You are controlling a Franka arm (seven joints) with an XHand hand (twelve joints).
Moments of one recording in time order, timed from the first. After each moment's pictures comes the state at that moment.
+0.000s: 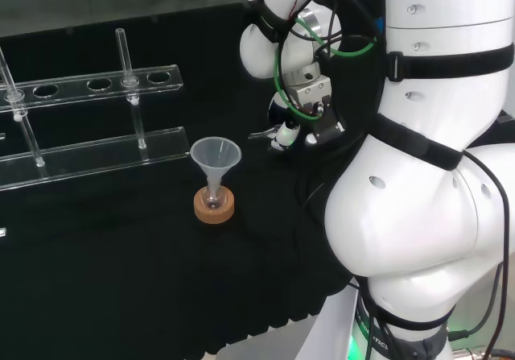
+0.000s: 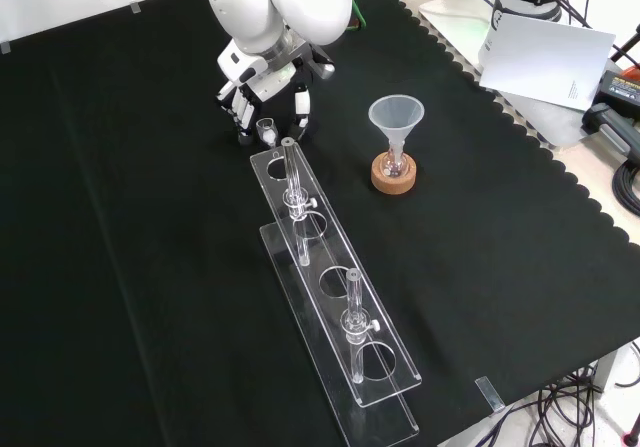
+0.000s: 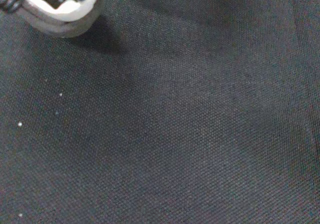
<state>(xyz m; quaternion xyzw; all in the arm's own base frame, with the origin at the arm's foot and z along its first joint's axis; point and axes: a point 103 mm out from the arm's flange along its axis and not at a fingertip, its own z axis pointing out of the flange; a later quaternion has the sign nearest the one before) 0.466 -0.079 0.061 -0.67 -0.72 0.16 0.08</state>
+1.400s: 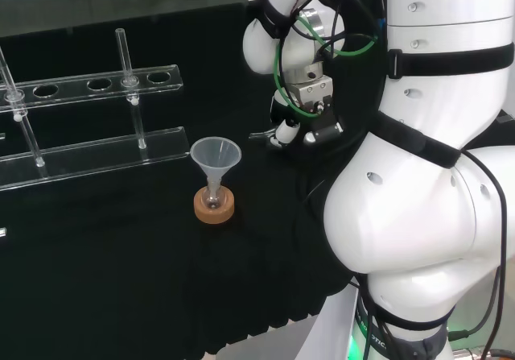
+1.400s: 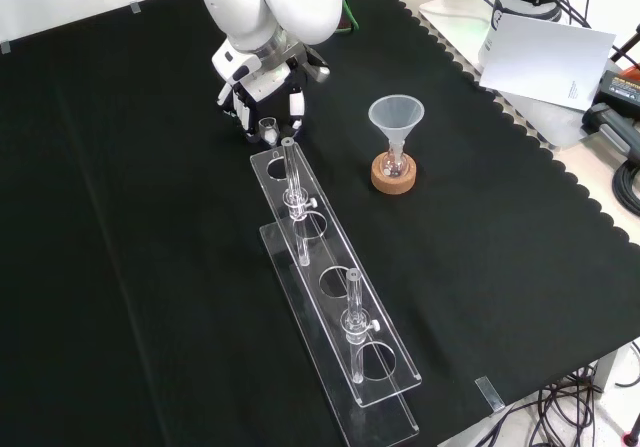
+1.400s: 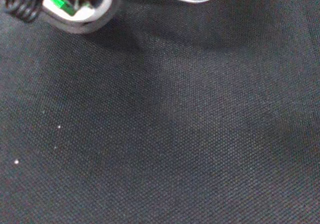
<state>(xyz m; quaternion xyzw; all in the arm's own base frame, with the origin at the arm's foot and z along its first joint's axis) 0.476 -0.080 0.056 -0.68 -0.72 0.13 0.09</state>
